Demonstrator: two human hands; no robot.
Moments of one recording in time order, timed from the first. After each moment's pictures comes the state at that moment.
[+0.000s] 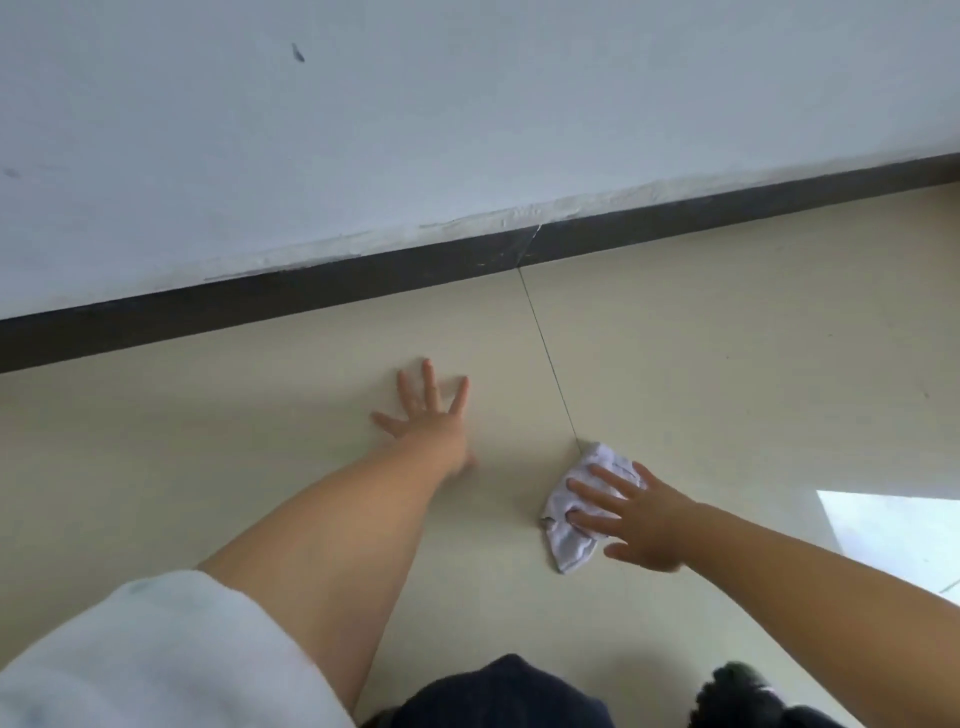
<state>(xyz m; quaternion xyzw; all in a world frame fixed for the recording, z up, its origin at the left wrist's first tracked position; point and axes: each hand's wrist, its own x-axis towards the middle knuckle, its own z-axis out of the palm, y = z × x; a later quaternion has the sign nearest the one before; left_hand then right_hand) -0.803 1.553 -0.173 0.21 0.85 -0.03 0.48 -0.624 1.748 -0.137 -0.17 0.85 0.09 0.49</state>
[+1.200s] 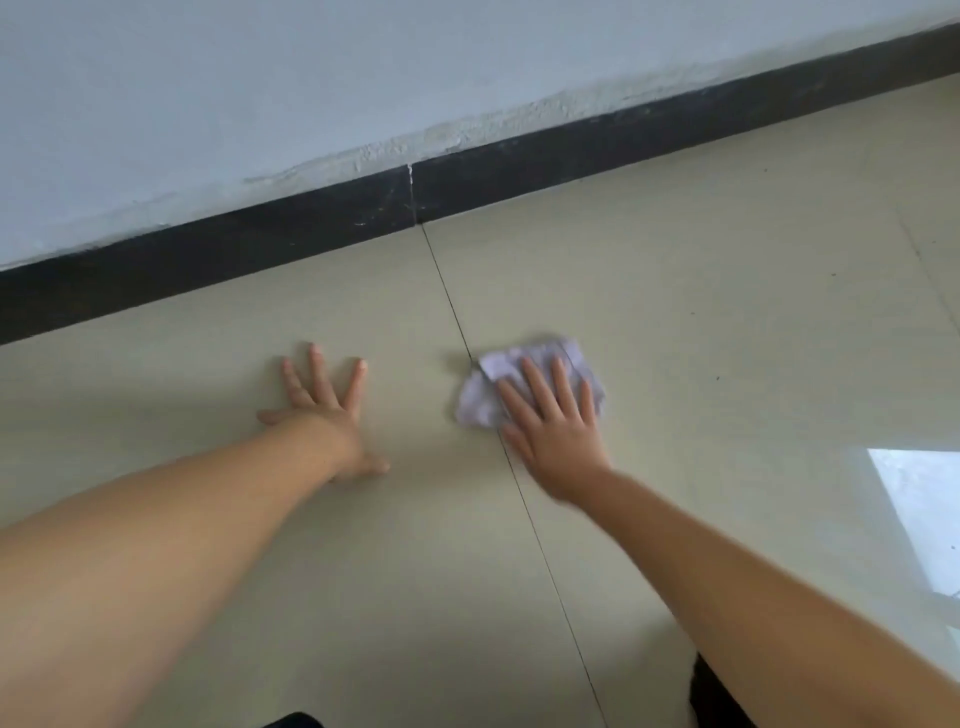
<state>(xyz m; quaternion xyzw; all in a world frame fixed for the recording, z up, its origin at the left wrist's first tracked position) -0.796 1.587 -0.178 0.16 0.83 -0.23 0.48 -0.643 1.782 -0.221 0.11 0.97 -0.13 0.19</state>
